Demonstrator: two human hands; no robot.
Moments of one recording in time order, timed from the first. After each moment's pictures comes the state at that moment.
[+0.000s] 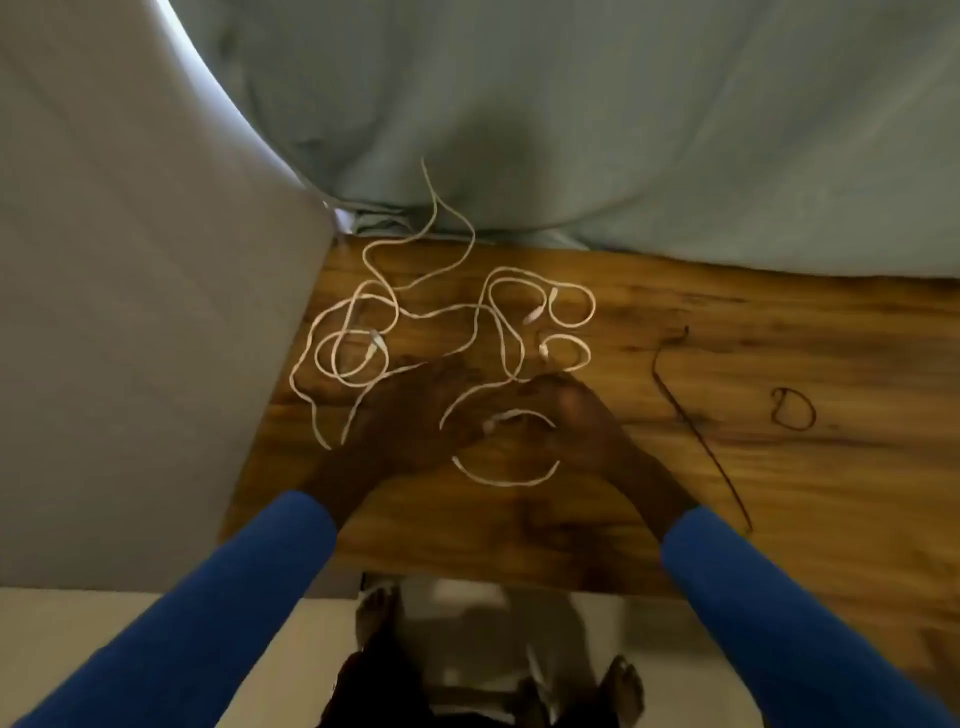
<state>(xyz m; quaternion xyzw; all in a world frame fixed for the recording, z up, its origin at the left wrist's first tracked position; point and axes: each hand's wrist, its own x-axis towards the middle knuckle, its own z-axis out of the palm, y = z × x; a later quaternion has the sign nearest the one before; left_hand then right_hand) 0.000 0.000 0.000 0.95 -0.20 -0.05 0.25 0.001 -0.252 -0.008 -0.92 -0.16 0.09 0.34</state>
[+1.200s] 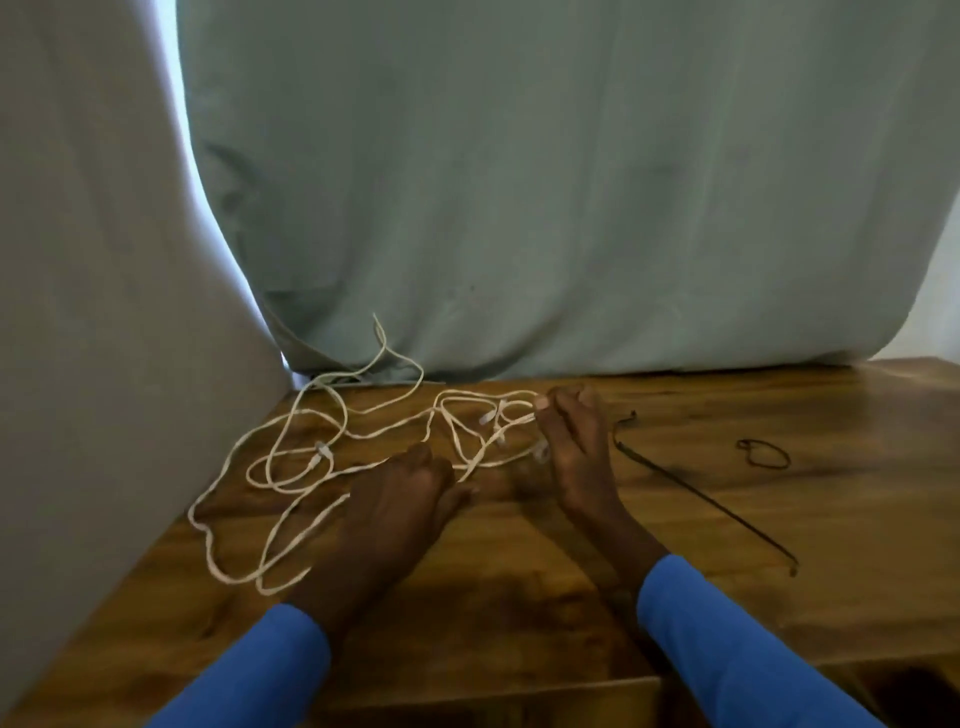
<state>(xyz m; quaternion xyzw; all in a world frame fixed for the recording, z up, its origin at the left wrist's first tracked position) -0.021 -0.041 -0.080 0.93 -0.23 0.27 0.09 -0.028 -0.242 -0.066 -0.70 -0.10 -0.38 0.59</state>
